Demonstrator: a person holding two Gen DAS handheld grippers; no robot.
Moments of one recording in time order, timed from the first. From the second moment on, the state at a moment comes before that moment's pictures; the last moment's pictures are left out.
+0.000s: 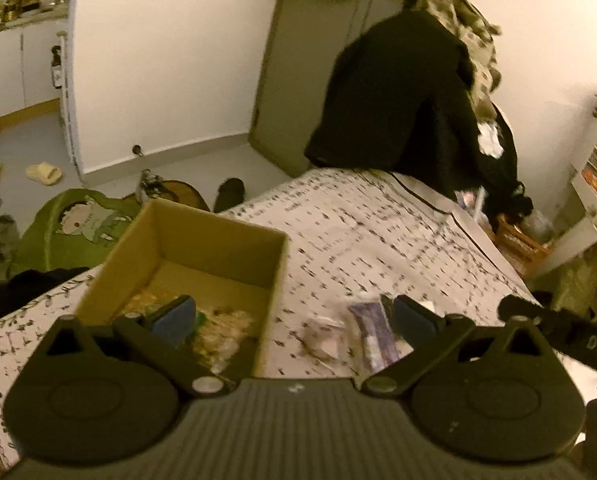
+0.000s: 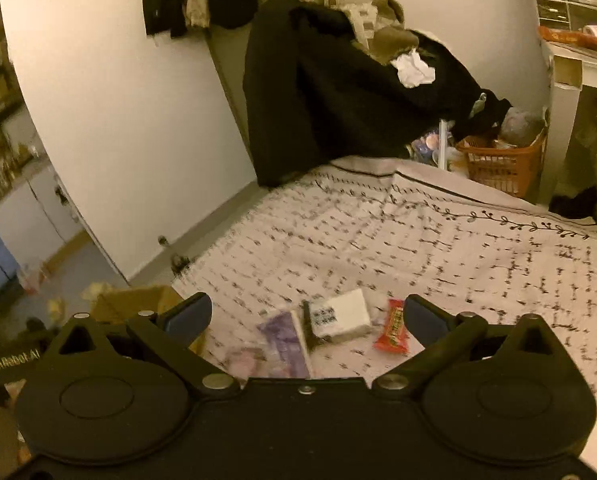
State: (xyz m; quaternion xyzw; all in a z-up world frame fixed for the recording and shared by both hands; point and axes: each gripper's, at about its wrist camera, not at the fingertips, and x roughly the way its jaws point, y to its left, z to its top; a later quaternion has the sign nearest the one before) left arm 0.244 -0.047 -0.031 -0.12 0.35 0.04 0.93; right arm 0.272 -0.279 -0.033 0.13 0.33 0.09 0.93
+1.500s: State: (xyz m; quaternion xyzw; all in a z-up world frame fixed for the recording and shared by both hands) left arm 0.281 -0.115 -0.135 -0.07 0.33 0.03 0.94; right arm 0.319 -0.307 -0.118 0.11 0.42 0.06 0.90
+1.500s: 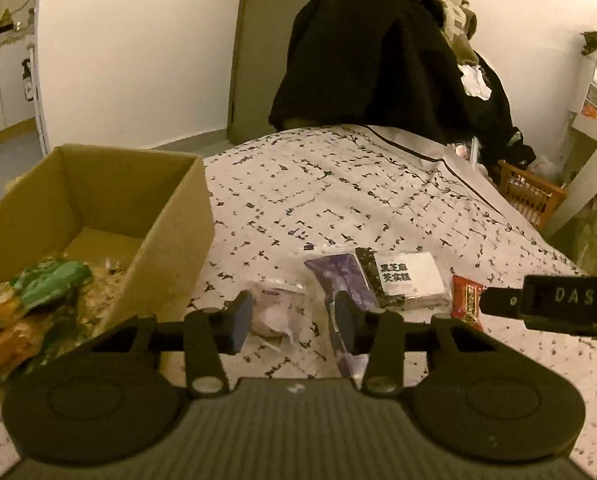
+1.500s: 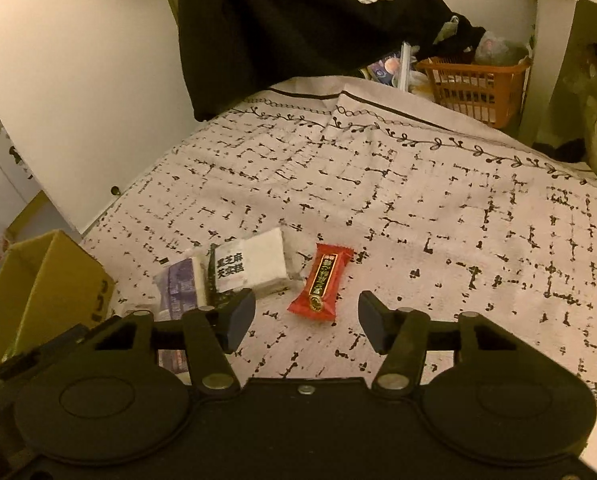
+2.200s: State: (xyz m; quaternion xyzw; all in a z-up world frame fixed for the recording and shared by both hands) left arm 0.310 -0.118 -0.175 -0.02 0.35 0.05 0.93; right arm 0.341 -0.284 -0.145 0.12 0.42 0.04 0.90
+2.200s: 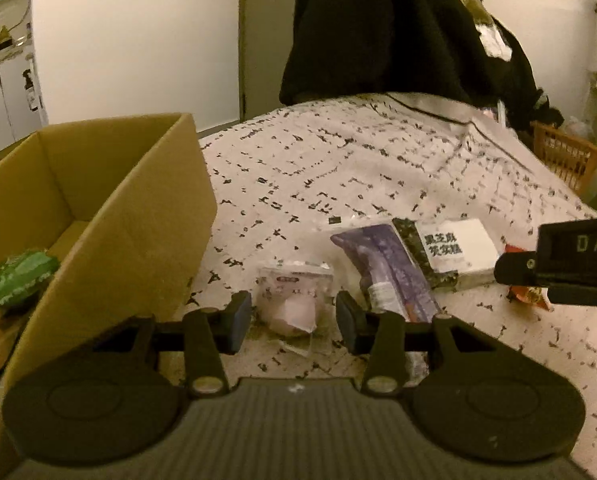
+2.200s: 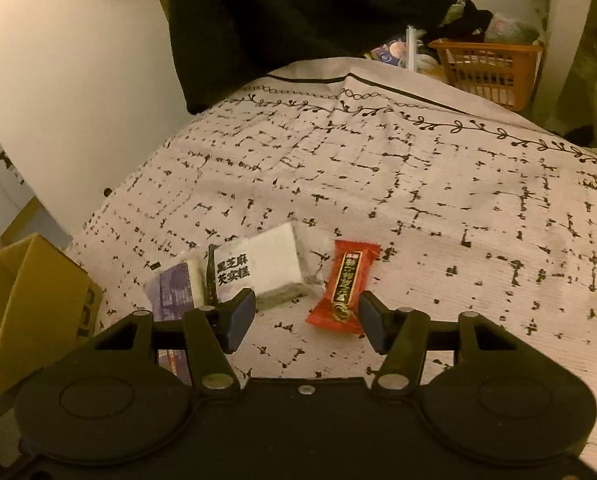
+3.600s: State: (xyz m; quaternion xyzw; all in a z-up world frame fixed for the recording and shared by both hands) left arm 0.280 -0.112 -0.143 -0.07 0.35 0.03 0.93; right arm 0.326 -0.292 -0.123 0.08 0.38 0.01 0.92
